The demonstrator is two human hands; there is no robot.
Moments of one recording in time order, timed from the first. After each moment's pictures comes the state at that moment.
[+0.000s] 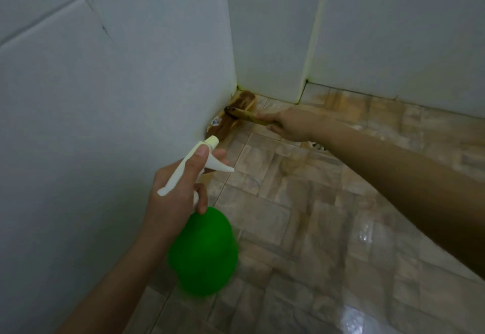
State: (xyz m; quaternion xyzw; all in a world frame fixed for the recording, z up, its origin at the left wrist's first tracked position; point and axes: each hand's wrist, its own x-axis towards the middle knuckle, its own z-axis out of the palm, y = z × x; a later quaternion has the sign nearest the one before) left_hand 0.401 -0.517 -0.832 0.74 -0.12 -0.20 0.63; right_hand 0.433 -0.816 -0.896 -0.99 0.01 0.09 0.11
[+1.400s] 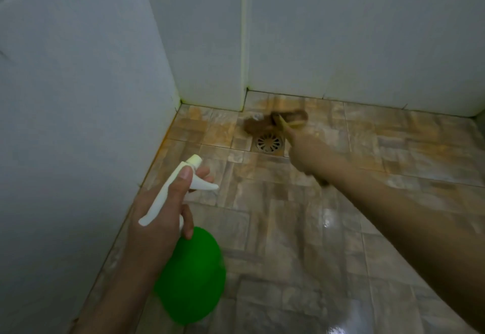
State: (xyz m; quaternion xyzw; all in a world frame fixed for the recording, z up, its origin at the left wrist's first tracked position) left_hand 0.373 -0.544 -0.825 0.74 -0.20 -0.24 0.60; right_hand 0.305 -0.823 -0.885 -0.90 0.38 0.10 0.20
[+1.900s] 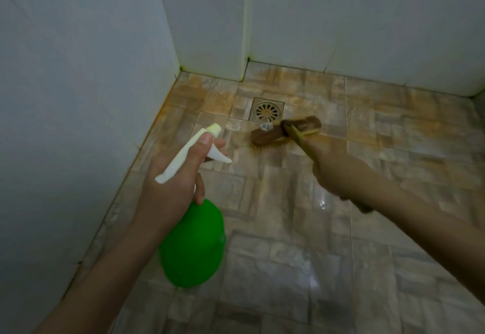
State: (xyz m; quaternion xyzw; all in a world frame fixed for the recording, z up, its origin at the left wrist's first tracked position) left_hand 0.346 -0.540 -0.820 0.74 -0.21 -0.28 0.58; right_hand 0.201 -0.770 -0.862 -0.91 0.33 0.17 0.20
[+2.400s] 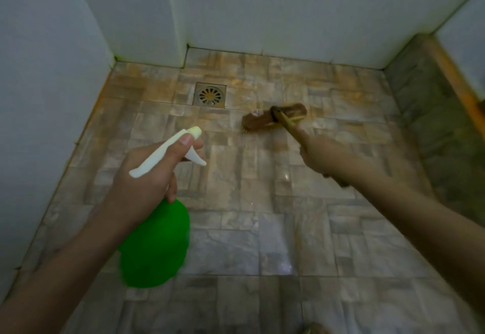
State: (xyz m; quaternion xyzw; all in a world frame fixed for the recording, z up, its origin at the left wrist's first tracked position) left_hand 0.298 -0.547 -0.820 0.72 -0.29 -0.36 0.51; right_hand 0.107 -0.784 -0.846 -0.87 0.43 0.19 0.15
